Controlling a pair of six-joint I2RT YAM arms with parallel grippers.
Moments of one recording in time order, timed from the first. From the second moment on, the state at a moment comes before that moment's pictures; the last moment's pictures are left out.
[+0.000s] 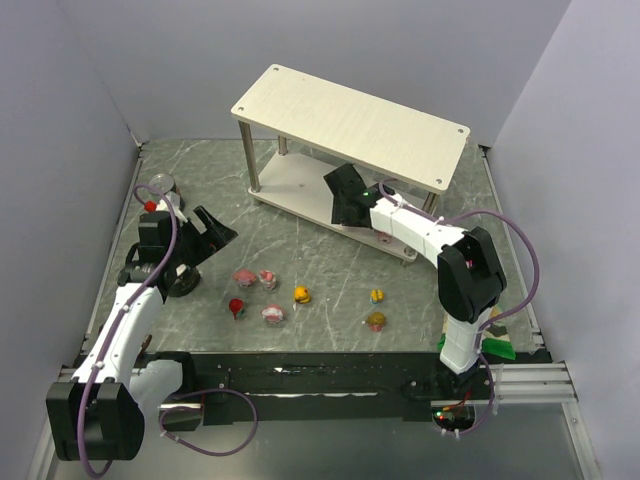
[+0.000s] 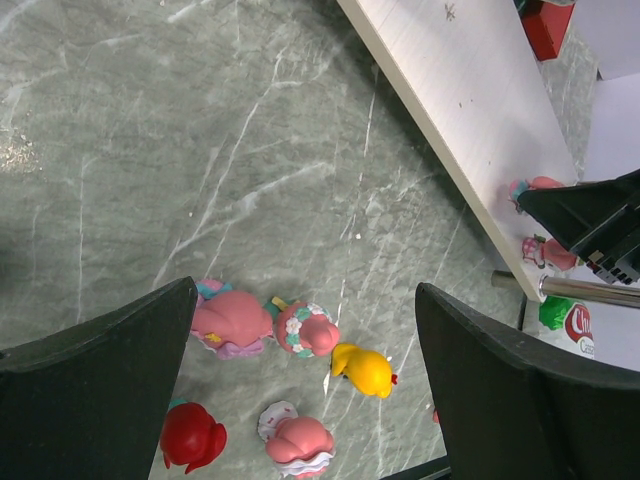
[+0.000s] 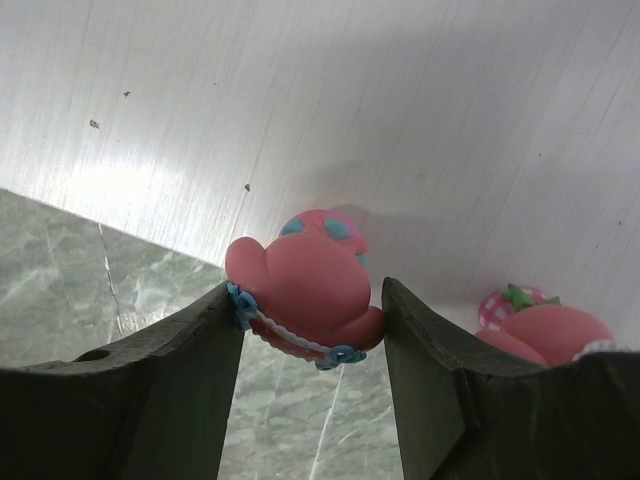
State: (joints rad) left arm -0.01 0.97 0.69 -0.29 0.30 -0.67; right arm 0.61 1.84 1.48 -0.61 0.45 0.60
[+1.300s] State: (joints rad) left arm -0.01 0.98 0.69 -0.29 0.29 -0.67; right arm 0.59 1.87 1.48 -0.61 0.44 0.57
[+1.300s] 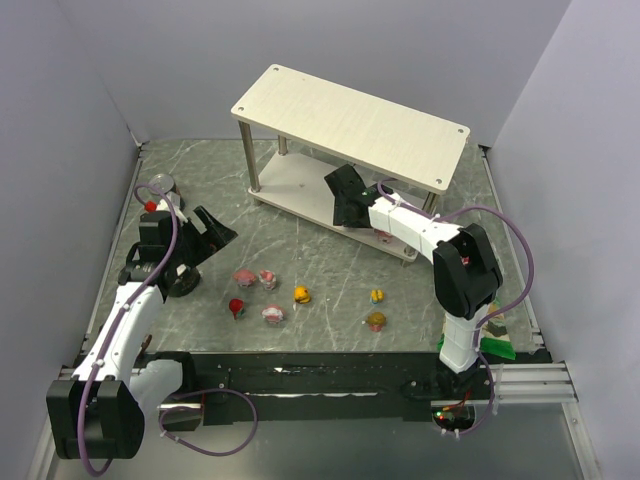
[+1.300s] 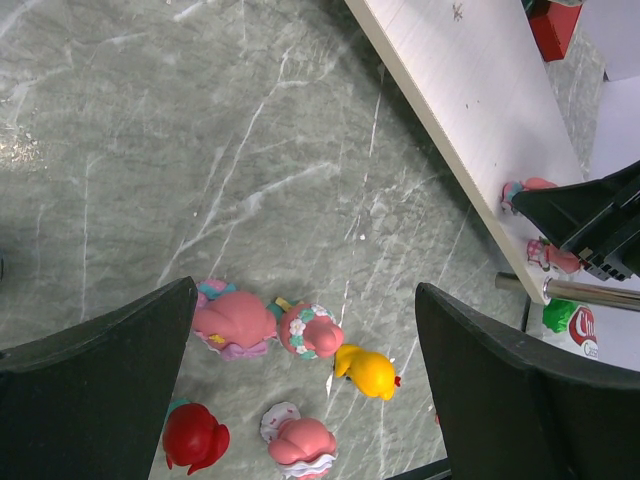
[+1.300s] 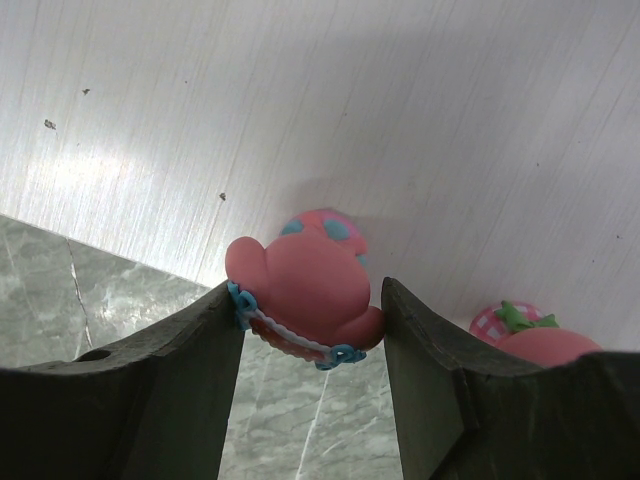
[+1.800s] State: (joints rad) left arm -0.01 0.98 0.69 -0.29 0.29 -0.67; right arm 0.59 1.87 1.47 -0.60 0.45 0.56
